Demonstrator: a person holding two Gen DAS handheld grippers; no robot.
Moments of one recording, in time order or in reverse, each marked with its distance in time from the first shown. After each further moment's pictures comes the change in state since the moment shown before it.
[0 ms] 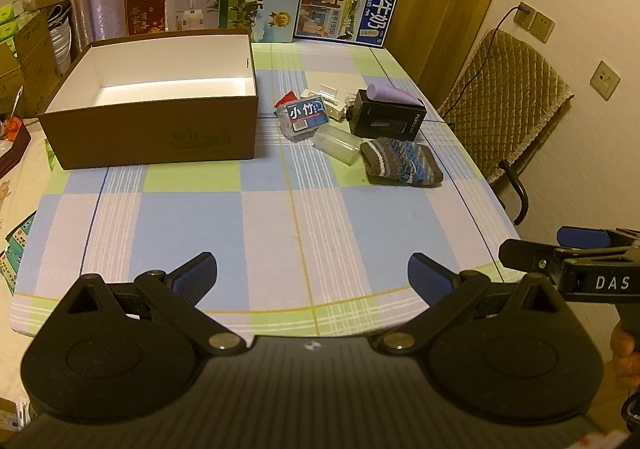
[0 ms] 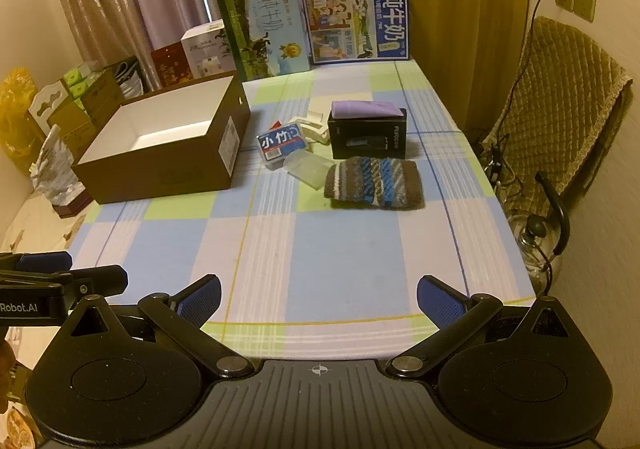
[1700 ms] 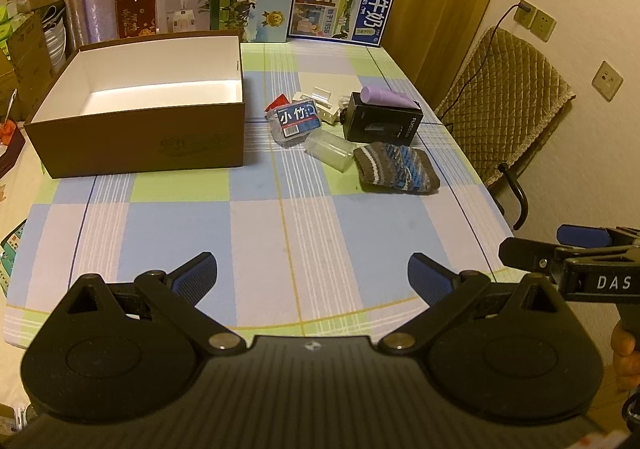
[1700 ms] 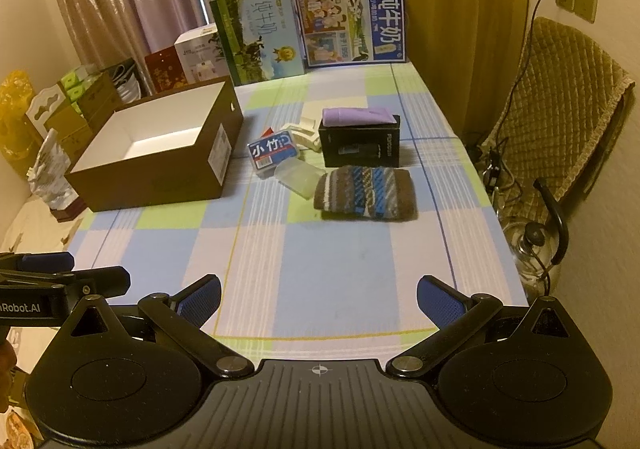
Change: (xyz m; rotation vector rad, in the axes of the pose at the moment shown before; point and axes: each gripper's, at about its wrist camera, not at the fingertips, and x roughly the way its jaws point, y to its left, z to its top) left arm 0.010 -0.012 0.013 -0.004 0.011 0.005; right arm 0.010 -0.020 0.015 0.001 0.000 0.007
